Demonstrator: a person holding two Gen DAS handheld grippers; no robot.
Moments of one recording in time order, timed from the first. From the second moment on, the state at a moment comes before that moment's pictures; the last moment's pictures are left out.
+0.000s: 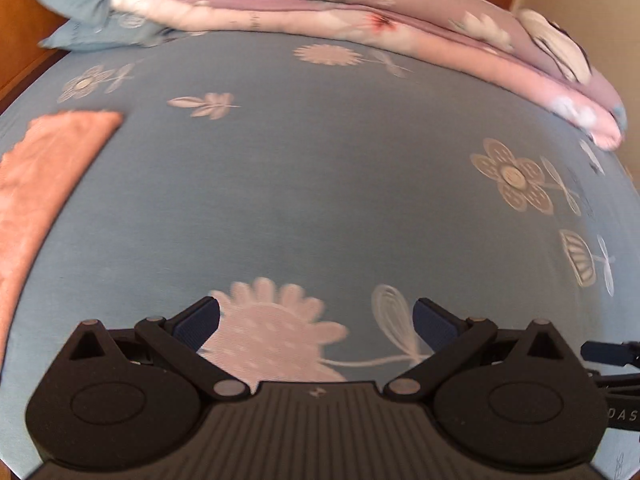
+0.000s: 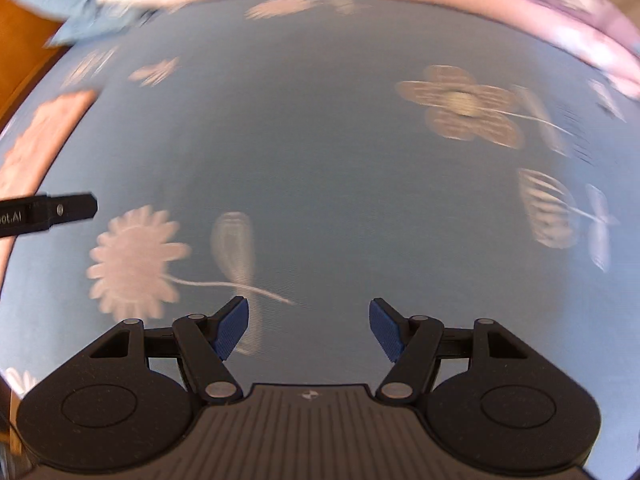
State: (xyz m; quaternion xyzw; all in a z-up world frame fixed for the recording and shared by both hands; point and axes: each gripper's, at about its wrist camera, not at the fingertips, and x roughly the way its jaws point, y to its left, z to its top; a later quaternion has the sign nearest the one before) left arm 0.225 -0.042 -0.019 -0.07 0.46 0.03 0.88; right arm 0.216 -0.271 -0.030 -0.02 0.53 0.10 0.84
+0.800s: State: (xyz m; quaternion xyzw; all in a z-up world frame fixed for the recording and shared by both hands) left arm 0.177 -0.101 -0.079 -0.06 0.54 0.01 0.84; right arm 0.172 -0.333 -0.072 0.03 0.51 0.01 0.86
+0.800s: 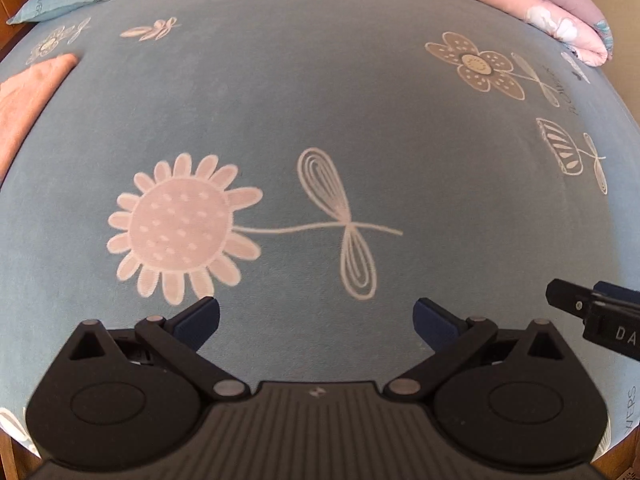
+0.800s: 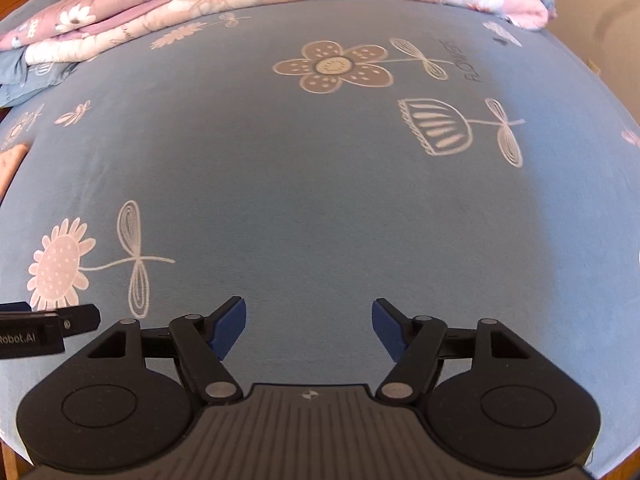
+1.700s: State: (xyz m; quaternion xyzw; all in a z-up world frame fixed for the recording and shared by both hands) left arm 0.185 -0.084 -0.078 -0.07 0.55 0.01 0.83; right arm 0.175 -0.308 -0.065 0.02 0.51 0.02 0.86
